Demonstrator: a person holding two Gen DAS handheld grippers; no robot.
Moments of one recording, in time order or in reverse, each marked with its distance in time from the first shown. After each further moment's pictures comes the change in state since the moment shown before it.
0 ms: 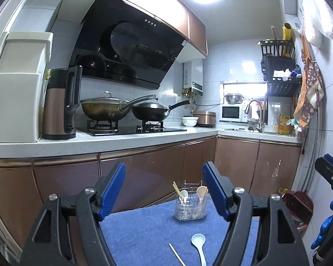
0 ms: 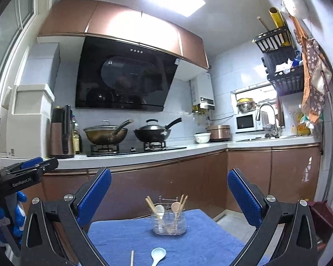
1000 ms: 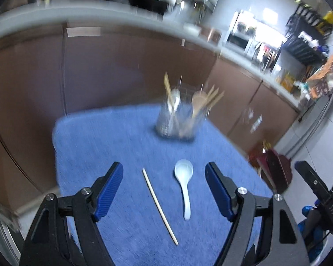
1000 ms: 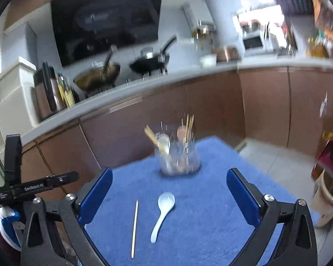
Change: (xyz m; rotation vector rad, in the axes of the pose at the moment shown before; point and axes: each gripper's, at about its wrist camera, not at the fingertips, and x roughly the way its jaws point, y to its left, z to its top) left arm 0.169 0.011 -0.139 -0.229 0.672 -0.146; right arm 0.119 -0.048 -0.116 0.197 0.482 0.088
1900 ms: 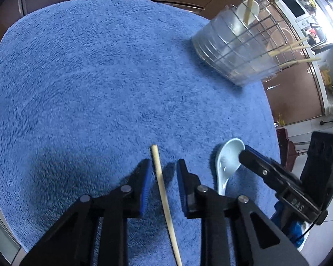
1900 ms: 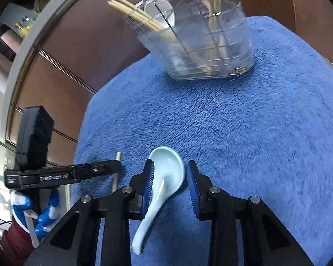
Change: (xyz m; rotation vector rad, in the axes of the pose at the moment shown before) left arm 0.216 0.052 -0.006 -0.256 0.543 -0.024; right arm 0.263 -0.031 -0.062 0.076 0.737 0.247
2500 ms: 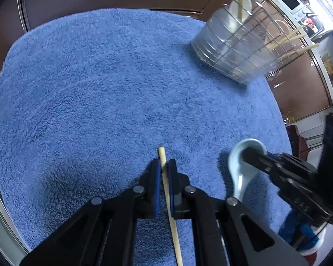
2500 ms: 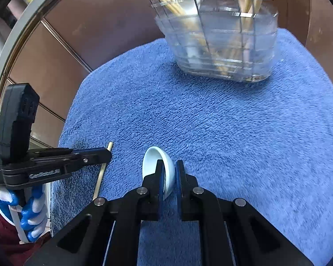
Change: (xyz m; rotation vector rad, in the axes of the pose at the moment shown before) left arm 0.000 -0.009 -0.014 0.073 -0.084 0.080; right arm 0.021 0.030 0.002 -0.151 0.040 -0.100
